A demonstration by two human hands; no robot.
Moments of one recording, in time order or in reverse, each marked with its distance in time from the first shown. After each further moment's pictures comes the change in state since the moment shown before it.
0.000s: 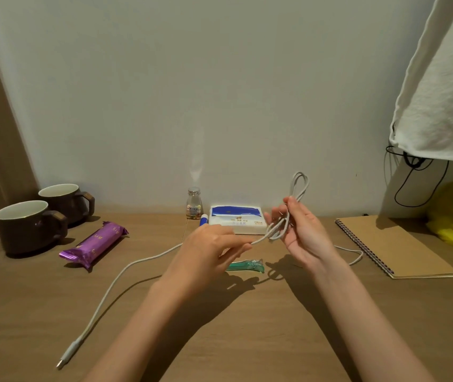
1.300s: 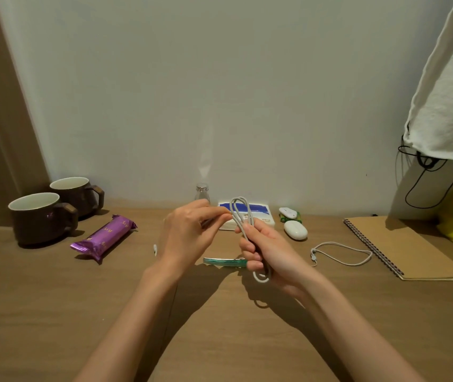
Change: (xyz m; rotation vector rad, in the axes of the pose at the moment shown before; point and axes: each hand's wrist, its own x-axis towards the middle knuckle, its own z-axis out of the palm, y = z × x) left_hand -0.003 -0.022 -0.024 -0.005 0.288 -0.199; right_hand -0.023 0.049 0.028 -0.443 -0.327 0.234
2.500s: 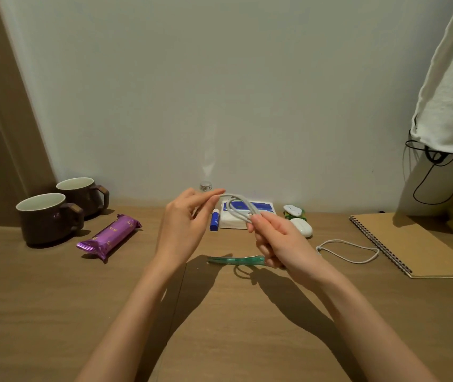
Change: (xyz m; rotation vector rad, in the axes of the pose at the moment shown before) left_hand 0.006 0.002 -0.007 -0.223 0.060 -0.228; right_hand -0.012 -0.015 -0.005 -0.490 0.065 -0.225
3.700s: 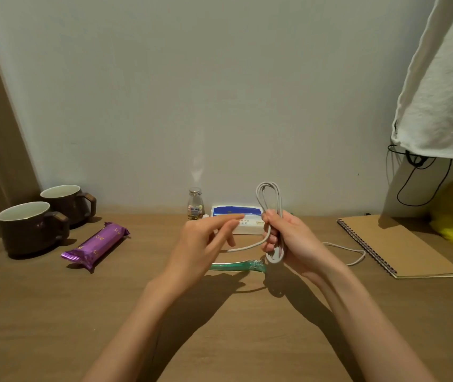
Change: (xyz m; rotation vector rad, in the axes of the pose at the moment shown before) left_hand -0.015 0.014 0.024 -0.121 -0.260 0.097; right_hand 0.012 0.008 -0.030 0.415 0.114 0.161
